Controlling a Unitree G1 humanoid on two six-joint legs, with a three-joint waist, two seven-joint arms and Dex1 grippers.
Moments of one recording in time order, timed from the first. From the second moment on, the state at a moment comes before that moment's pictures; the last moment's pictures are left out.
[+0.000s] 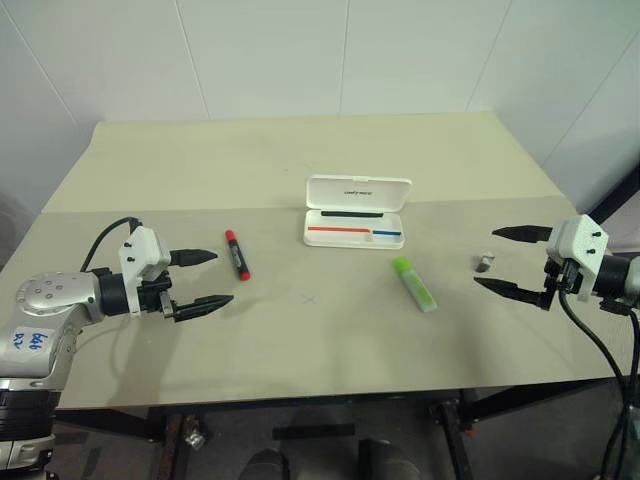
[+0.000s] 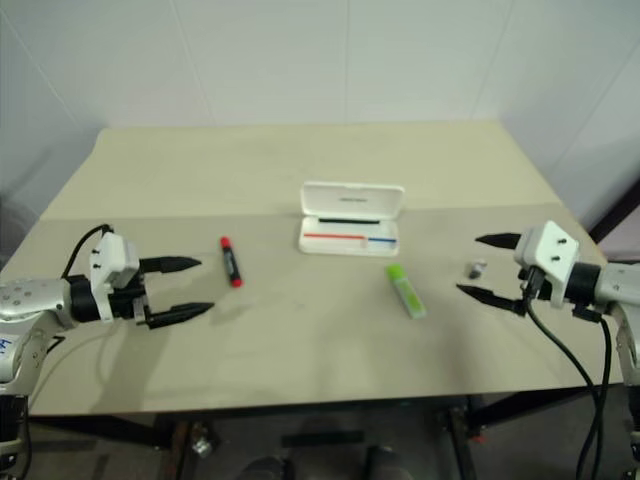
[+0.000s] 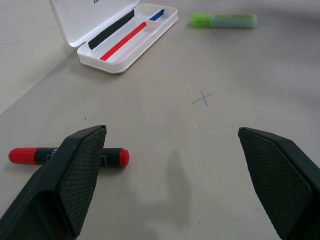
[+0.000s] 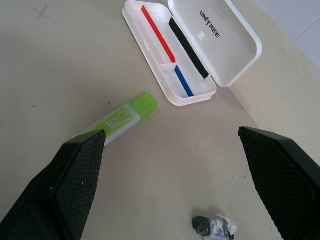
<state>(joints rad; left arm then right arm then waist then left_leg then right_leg) -0.31 0.87 0.21 -0.04 -0.45 0.31 -1.08 -0.36 -0.95 -0.22 0.14 0.33 0.00 1.18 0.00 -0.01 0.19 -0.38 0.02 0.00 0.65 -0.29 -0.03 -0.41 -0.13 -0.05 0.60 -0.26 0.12</state>
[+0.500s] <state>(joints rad) -0.39 0.85 0.17 0.01 -0.40 0.28 -1.06 -0.40 -0.89 -0.08 -0.02 0.34 0.11 1.16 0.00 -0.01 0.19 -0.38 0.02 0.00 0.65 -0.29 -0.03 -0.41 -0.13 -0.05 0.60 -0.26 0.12</state>
